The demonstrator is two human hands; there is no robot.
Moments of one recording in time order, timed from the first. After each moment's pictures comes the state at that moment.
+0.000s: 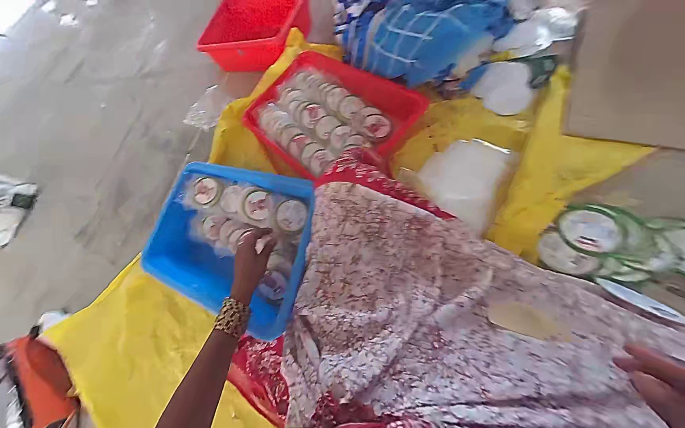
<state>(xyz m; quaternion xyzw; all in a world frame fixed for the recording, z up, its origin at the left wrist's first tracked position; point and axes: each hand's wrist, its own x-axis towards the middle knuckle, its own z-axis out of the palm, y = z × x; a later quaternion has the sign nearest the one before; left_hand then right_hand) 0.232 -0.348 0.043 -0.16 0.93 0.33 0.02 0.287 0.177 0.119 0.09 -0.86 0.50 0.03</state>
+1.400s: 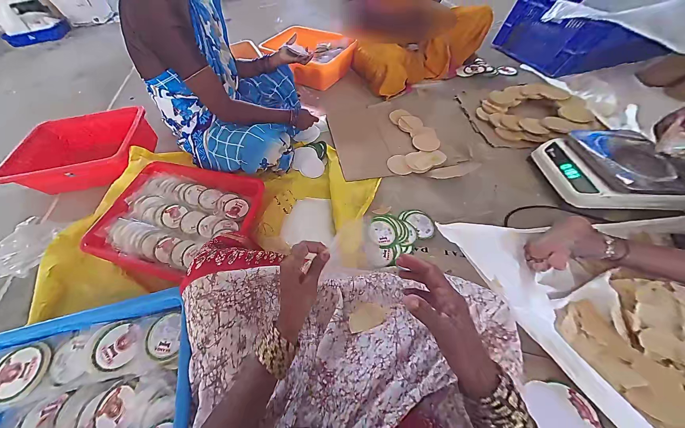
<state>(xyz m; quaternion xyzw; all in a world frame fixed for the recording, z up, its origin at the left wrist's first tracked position) 0.122 -0.032 0.077 0.22 0.72 0.66 -0.05 0.257 0.172 0.110 -0.11 -0.79 0.59 0.15</state>
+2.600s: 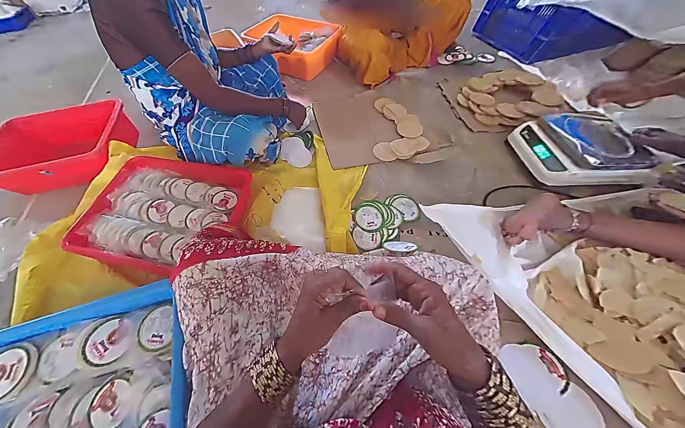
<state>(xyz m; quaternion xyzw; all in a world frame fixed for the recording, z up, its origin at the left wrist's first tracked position) 0.184 -0.026 0.106 0.39 0.58 0.71 0.11 0.278 0.153 0.131 0.01 -0.72 0.69 0.10</state>
